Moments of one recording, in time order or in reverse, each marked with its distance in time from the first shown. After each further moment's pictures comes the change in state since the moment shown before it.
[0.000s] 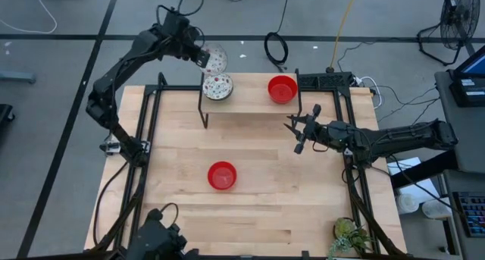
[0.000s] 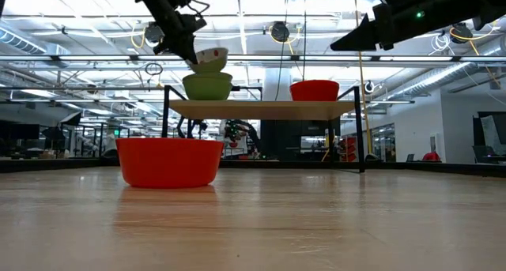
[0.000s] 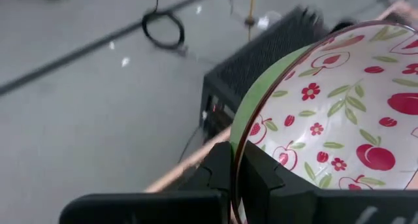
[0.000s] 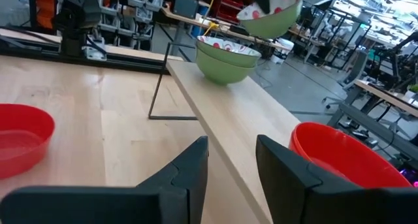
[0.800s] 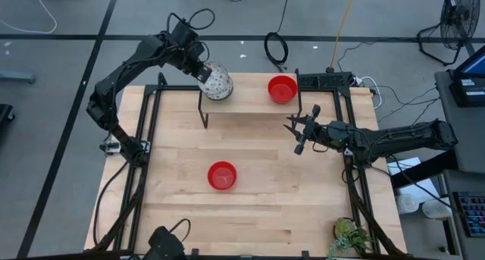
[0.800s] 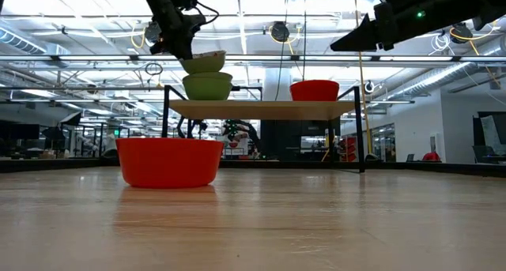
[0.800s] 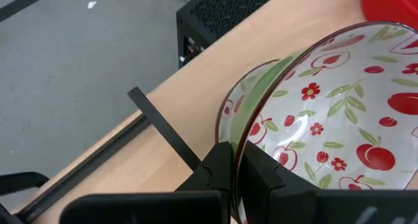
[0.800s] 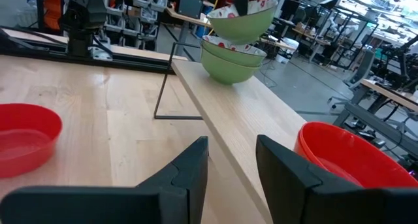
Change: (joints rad) left arm -0.085 -0.003 0.000 -0.225 0.030 -0.030; right arm 0.000 0.000 0.000 -0.006 -0.017 0.009
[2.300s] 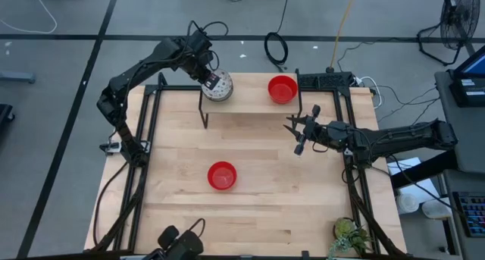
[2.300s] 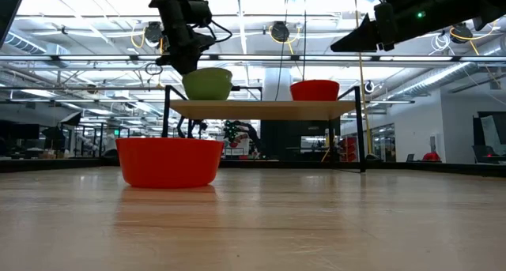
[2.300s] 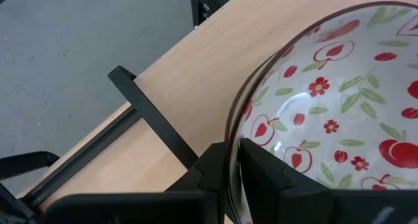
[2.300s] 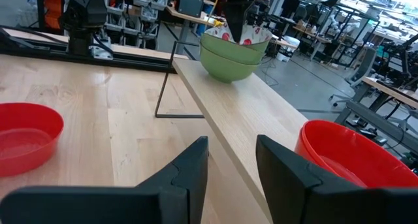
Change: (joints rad) left arm -0.059 0.112 0.000 -0.037 -0.104 -0.016; right arm 0.001 0.000 0.000 -0.009 0.000 0.013
